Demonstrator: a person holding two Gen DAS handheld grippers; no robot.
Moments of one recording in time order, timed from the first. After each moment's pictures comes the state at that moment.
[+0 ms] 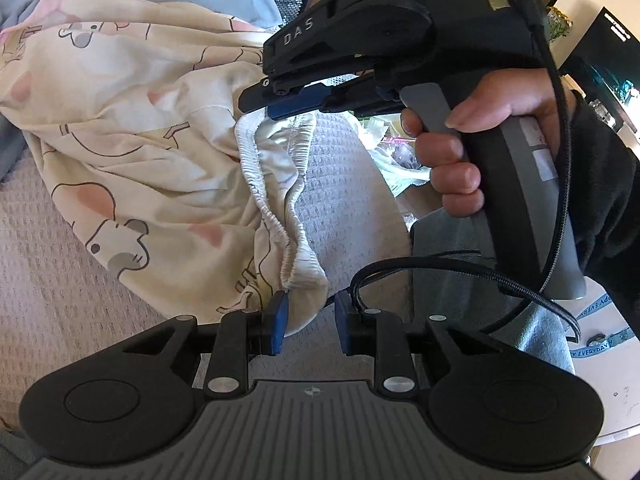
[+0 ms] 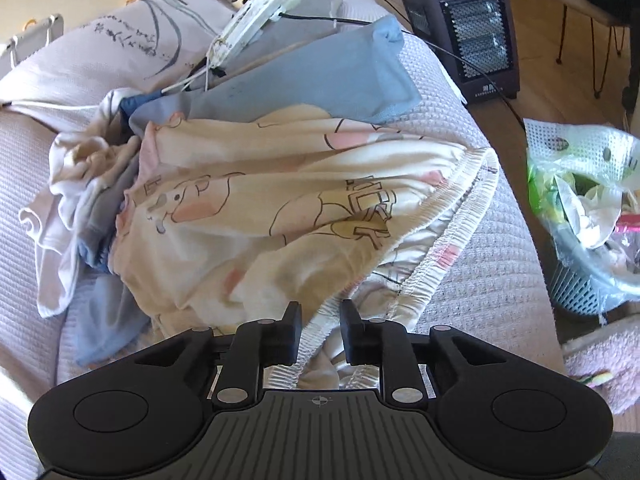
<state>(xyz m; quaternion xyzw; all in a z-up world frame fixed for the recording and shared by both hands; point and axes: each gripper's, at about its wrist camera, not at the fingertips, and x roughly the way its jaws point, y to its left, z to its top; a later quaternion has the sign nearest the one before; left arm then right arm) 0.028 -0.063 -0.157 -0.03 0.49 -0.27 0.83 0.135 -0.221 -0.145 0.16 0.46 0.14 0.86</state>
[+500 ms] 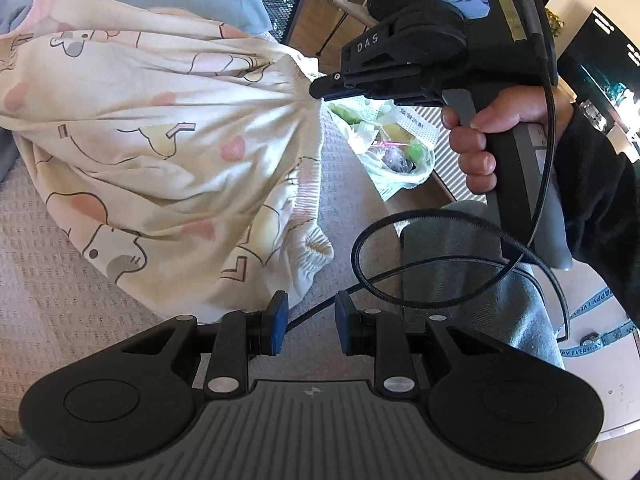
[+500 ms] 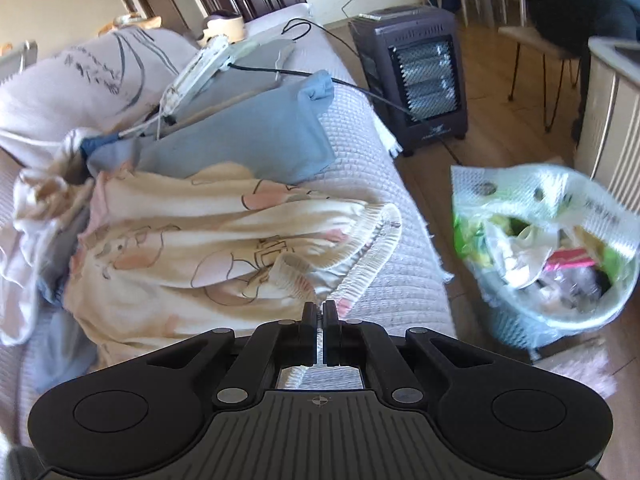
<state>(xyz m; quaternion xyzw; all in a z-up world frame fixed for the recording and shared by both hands) 0.028 -0.062 -0.155 -0.03 0.49 -0.28 0.83 0.135 -0.273 -0.138 0.16 0.42 0.08 0.89</state>
